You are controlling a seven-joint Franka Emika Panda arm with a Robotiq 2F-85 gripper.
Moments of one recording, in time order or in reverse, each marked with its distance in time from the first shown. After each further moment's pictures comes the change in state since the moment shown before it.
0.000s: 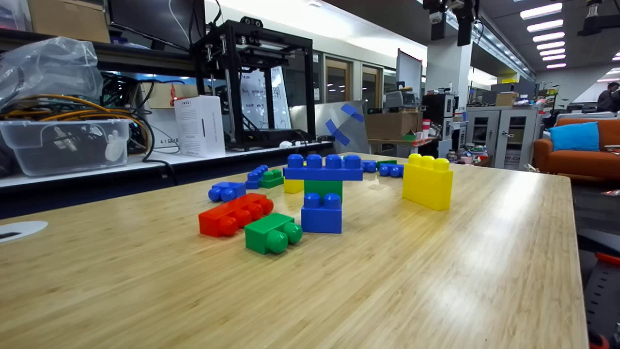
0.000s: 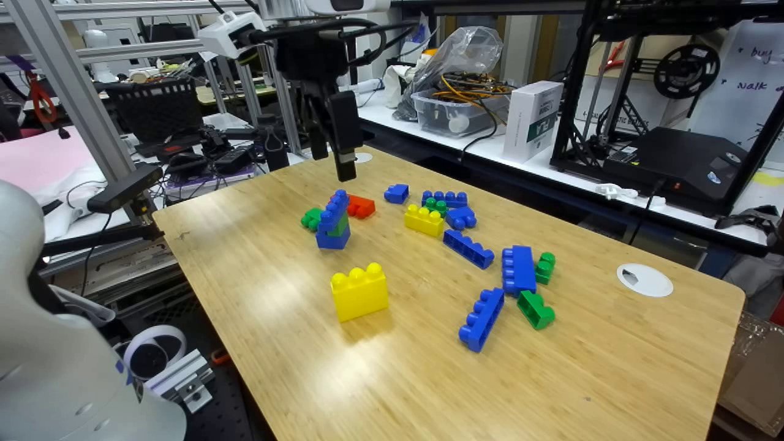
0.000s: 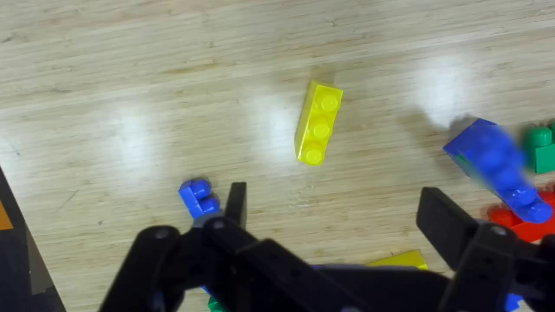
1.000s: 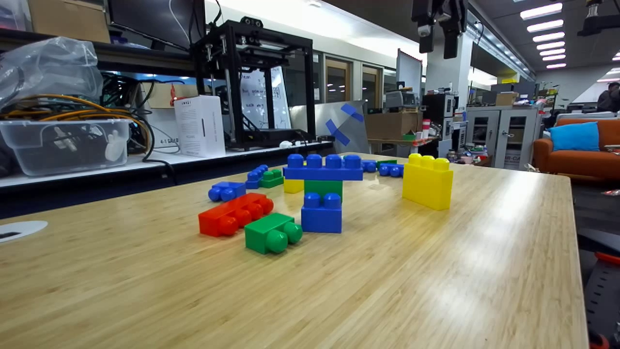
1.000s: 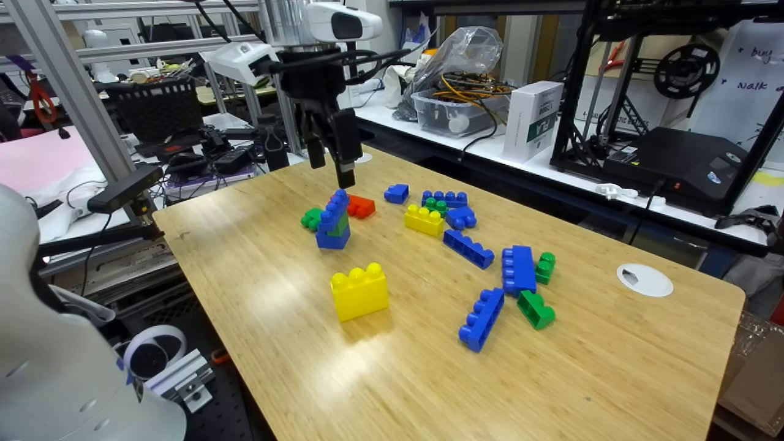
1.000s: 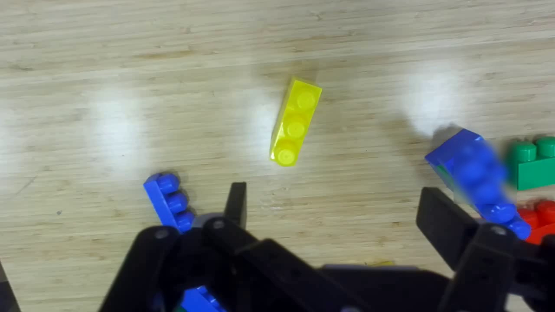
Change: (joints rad) arm 0.068 0.041 0.009 -0.035 0.011 0.076 -0.002
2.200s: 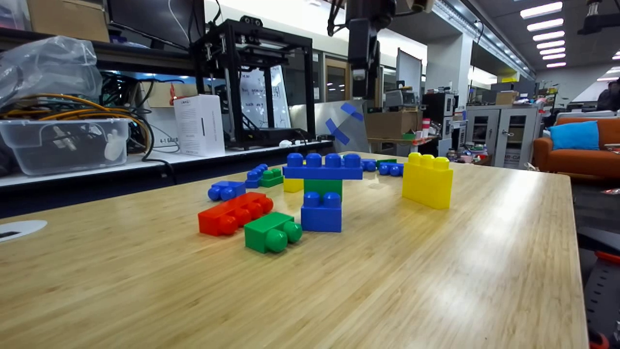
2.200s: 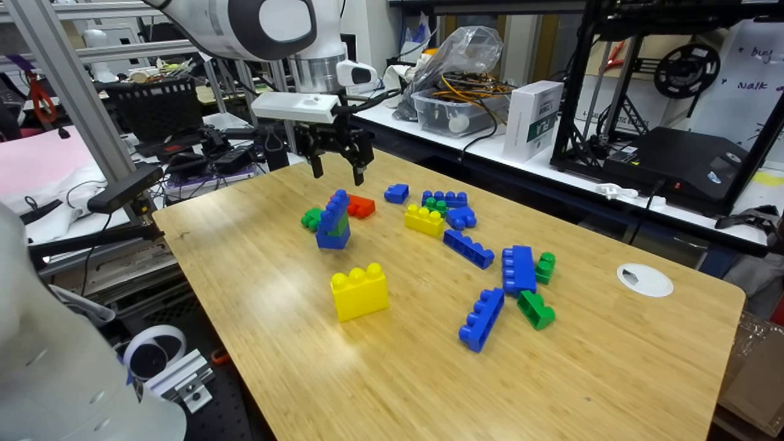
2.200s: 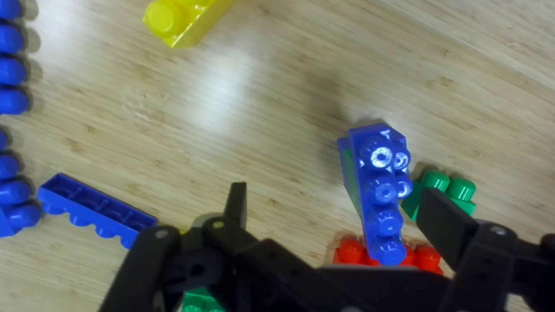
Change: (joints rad) arm 0.174 0.334 0.087 0.090 0.049 0.267 -0.277
